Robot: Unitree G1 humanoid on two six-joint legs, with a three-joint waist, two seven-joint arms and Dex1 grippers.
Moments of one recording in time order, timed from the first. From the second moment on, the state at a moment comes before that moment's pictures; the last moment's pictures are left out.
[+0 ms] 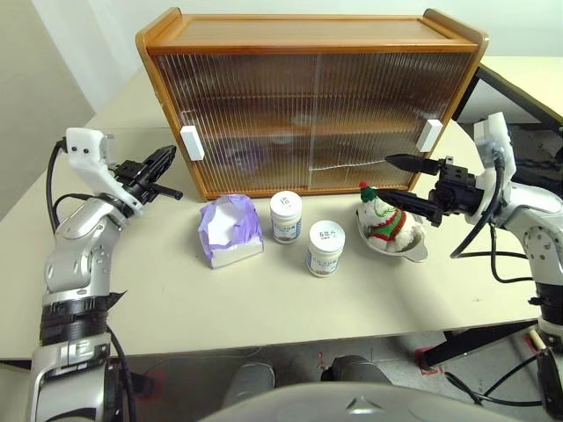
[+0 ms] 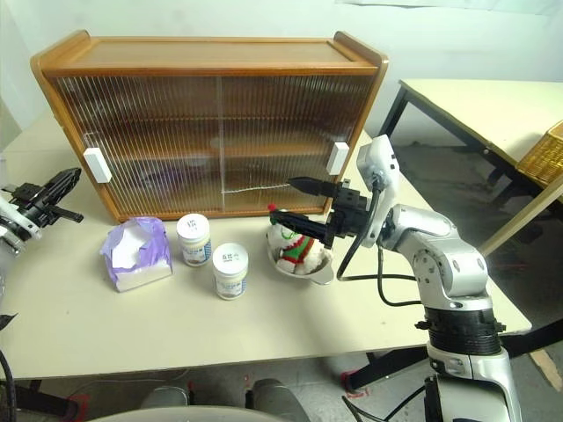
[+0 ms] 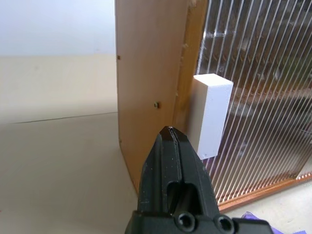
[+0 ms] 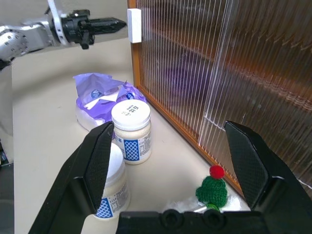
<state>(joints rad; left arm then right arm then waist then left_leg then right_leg) -0.30 0.61 0.33 0.13 -0.42 0.23 -0.57 -0.38 -0.66 -0.12 -0.14 0.62 0.53 1.07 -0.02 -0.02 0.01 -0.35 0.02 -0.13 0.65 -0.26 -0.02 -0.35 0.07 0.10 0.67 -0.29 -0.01</state>
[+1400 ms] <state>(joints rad) -0.42 0.44 0.13 0.00 -0.40 0.32 -0.61 -0.36 -0.65 -0.13 -0.13 0.62 0.48 1.06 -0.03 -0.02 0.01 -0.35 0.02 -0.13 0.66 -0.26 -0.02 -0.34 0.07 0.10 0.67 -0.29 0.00</state>
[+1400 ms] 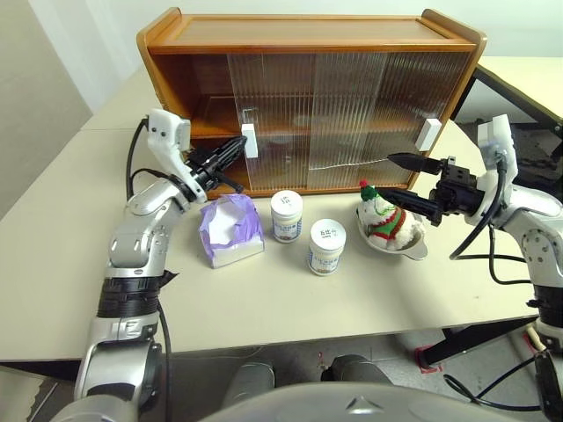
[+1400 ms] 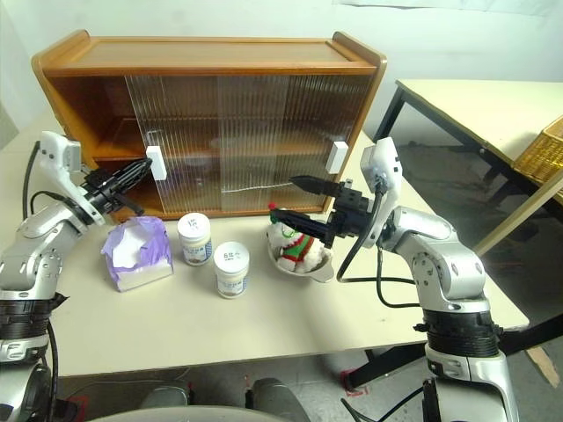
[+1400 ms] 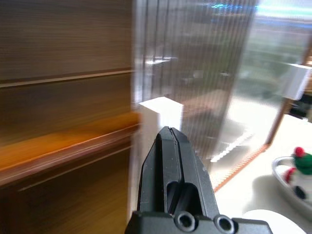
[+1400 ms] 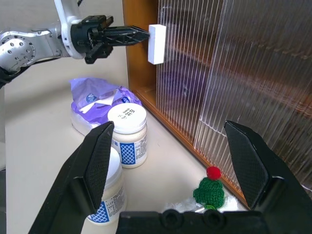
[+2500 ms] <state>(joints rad) -0.28 0.45 0.22 -0.04 -0.39 0.26 -0.55 -0.38 -0.64 -0.11 -0.09 0.62 0.46 1.09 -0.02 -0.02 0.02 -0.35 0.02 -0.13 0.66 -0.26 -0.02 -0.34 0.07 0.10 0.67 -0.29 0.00</state>
